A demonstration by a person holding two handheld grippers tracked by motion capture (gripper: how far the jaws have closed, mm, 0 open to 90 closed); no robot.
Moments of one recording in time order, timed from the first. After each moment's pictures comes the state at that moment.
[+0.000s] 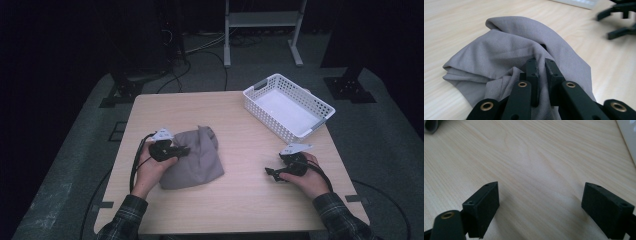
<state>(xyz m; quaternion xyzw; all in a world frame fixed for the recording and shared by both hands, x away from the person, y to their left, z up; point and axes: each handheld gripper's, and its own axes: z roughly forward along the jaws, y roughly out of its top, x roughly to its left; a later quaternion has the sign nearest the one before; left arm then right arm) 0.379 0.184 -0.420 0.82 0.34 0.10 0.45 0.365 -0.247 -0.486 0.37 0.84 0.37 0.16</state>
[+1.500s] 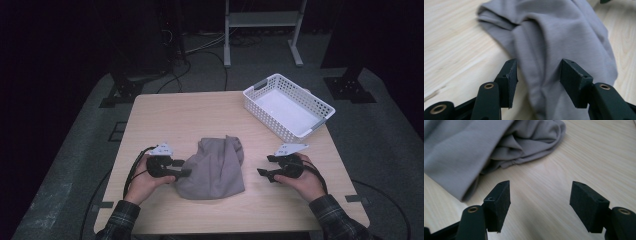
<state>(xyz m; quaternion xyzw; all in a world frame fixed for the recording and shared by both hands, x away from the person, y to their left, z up) 0.353 0.197 -0.444 0.86 0.29 0.05 0.42 0.346 -0.220 -0.456 0.33 0.84 0.40 0.13</state>
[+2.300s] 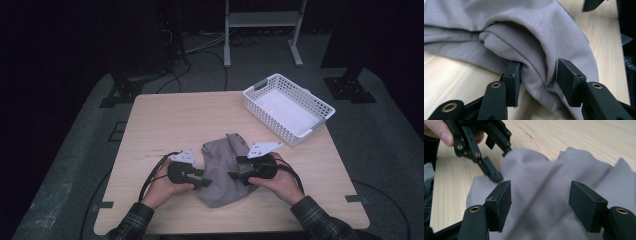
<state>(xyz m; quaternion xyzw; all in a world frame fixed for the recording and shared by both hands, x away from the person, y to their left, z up) 0.342 0.141 -0.452 0.87 0.22 -0.02 0.43 0.335 -0.141 -0.427 0.24 0.85 0.47 0.08</state>
